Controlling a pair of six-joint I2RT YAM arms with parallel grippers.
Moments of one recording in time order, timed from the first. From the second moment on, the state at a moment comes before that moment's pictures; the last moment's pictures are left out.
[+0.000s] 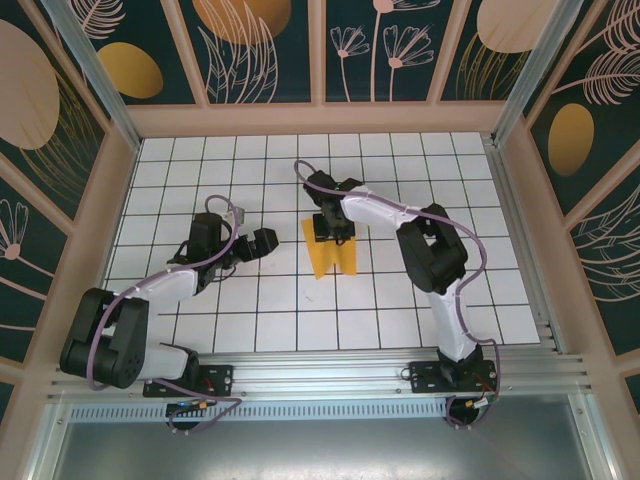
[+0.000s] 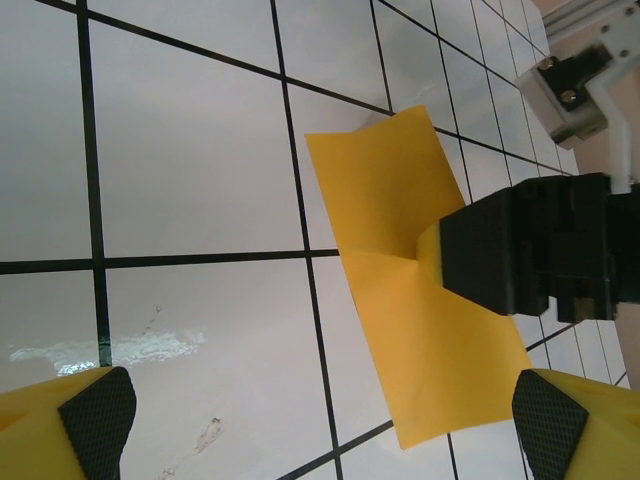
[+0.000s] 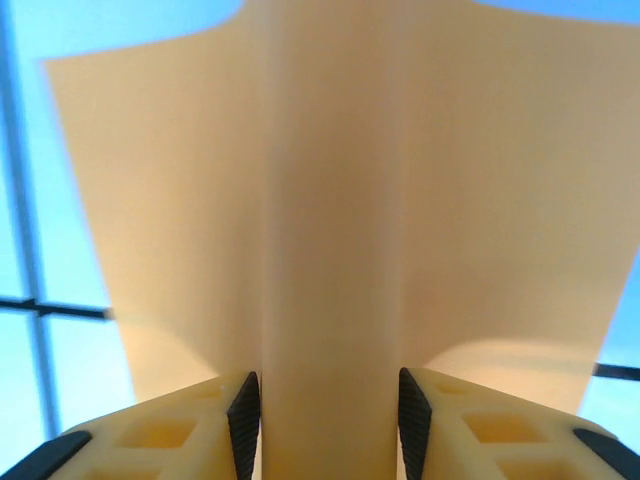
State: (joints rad) left arm -0.26 1.36 0.53 0.18 0.48 -0.62; right arm 0.70 2.11 1.64 -0.83 0.02 0.56
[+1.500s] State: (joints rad) left arm -0.38 1.35 0.59 0.23 0.53 -0.69; right arm 0.49 1.75 0.99 -0.38 -0.29 0.68
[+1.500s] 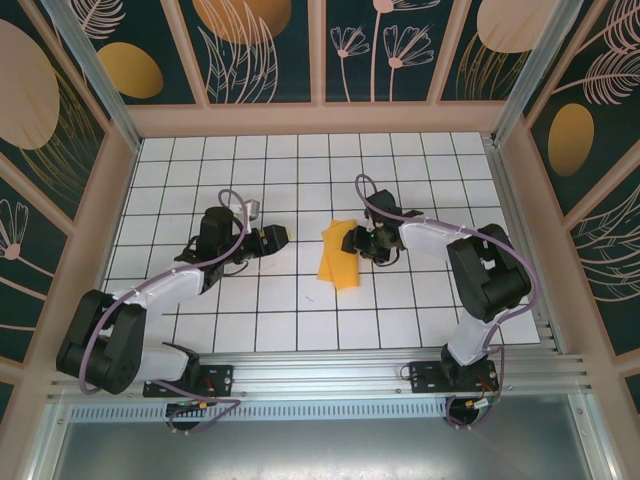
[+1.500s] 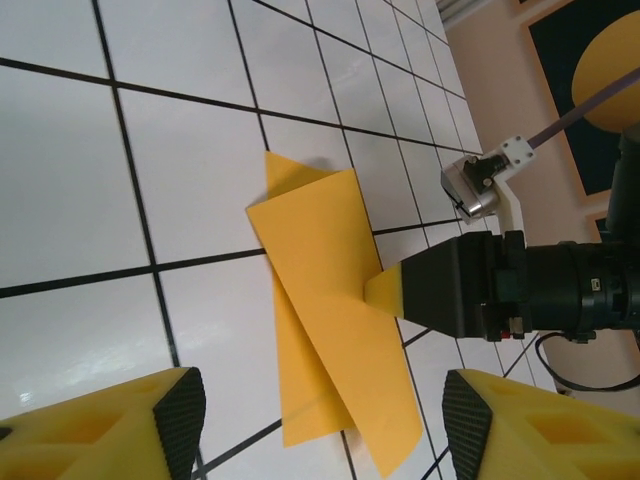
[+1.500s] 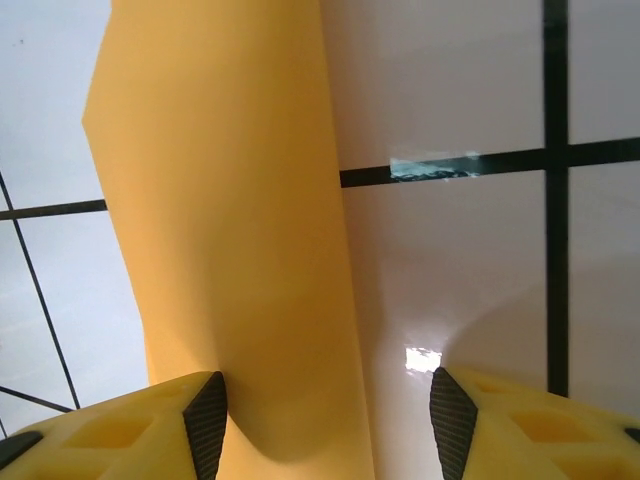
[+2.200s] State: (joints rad) left arm -0.47 1.54 0.64 0.32 0.51 -0.77; right arm 0.54 1.74 0.98 -0.30 -0.18 0.82
